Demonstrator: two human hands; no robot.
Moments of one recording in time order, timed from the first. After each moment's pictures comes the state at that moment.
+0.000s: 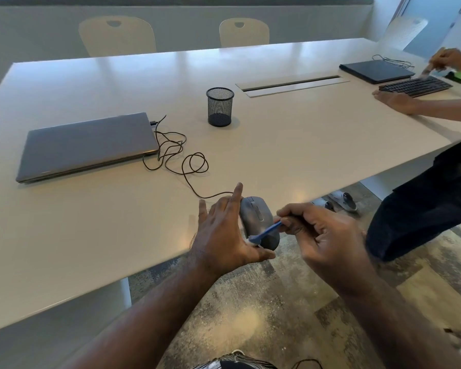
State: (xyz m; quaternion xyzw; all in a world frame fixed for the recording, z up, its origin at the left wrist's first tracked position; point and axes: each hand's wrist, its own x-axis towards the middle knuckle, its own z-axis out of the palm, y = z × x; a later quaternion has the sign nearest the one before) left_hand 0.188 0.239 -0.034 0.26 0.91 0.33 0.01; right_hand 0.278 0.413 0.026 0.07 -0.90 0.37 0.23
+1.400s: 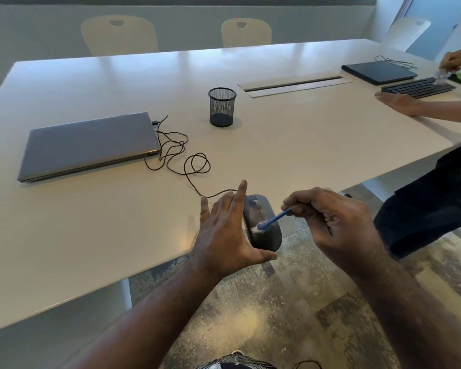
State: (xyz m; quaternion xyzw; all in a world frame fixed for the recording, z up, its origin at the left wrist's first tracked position) left_hand 0.188 0.239 -0.030 0.28 0.91 0.32 0.00; right_hand 0.260 0.429 0.043 0.15 -0.90 0.30 0.27
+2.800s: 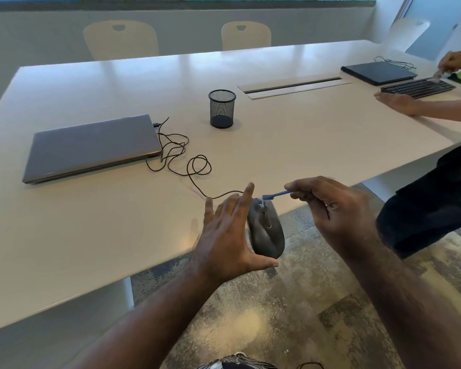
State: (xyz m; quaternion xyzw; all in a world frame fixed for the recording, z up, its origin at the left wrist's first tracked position) left_hand 0.199 0.237 -0.025 0.31 0.90 0.31 -0.02; right_hand 0.247 0.439 0.038 0.14 -0.89 0.28 0.32
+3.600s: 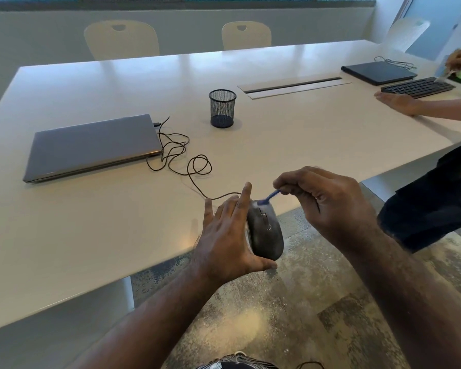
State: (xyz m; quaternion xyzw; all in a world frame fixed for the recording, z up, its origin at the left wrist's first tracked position) left_hand 0.201 0.236 -0.027 0.31 0.91 0.30 0.00; right_hand 0.242 0.425 0.062 0.19 -0.91 0.24 0.28
